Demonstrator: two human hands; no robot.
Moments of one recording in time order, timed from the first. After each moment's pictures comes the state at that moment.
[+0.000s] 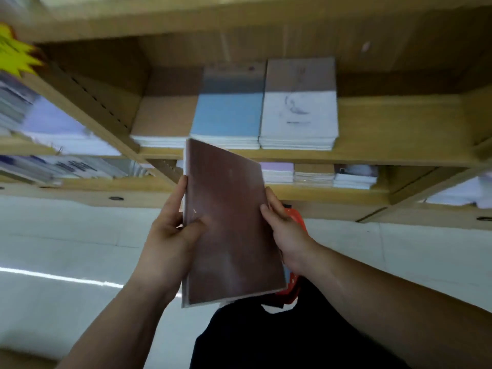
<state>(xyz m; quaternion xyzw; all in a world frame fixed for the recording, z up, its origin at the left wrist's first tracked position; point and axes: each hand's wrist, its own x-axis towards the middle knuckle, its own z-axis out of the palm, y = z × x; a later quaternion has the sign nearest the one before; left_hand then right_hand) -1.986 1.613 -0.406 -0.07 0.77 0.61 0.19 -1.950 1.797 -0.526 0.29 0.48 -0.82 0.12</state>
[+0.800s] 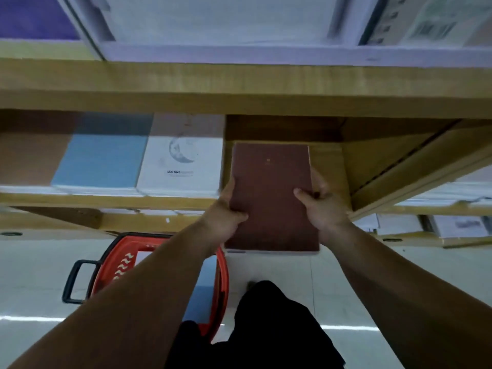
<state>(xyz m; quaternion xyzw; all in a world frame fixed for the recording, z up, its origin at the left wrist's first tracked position) -2.041 1.949 -0.485 0.04 0.75 0.51 0.41 -1.953 2.145 -0.518 0.36 0.67 -0.65 -0.06</state>
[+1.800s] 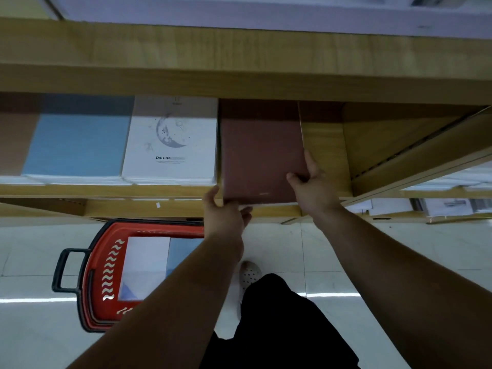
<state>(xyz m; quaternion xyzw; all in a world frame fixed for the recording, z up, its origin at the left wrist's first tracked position) -2.015 1.969 -0.501 -0.33 0.60 0.66 0.31 -1.973 2.142 -0.527 0.39 0.80 -0.46 0.02</state>
